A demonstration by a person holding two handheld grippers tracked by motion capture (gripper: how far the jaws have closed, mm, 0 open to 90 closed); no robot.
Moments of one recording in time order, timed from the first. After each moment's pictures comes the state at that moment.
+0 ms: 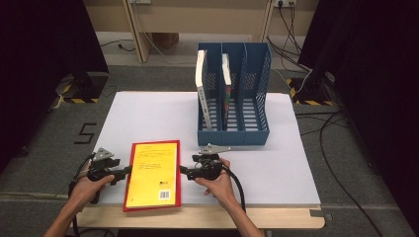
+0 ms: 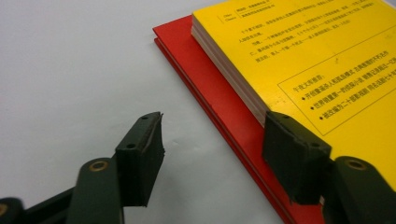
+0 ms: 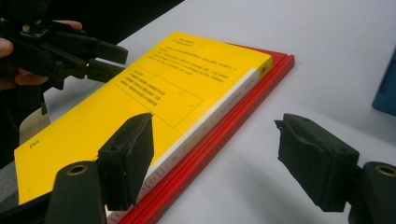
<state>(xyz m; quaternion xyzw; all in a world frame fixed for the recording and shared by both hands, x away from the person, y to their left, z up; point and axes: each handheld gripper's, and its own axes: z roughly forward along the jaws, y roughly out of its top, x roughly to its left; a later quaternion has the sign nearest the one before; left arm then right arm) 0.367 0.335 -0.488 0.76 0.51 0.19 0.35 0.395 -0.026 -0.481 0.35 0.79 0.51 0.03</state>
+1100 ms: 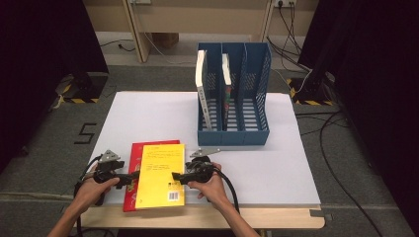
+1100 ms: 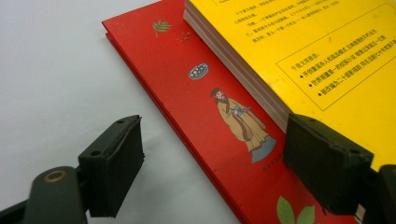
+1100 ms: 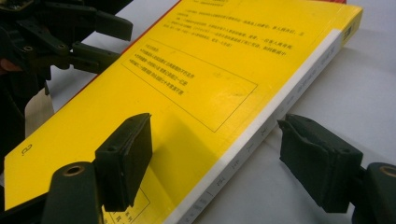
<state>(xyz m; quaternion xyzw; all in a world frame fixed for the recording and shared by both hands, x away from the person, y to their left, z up) 0.365 0.320 -0.493 0.78 0.49 0.16 0.37 0.396 -0.003 -0.503 0.37 0.80 0.47 -0.03</state>
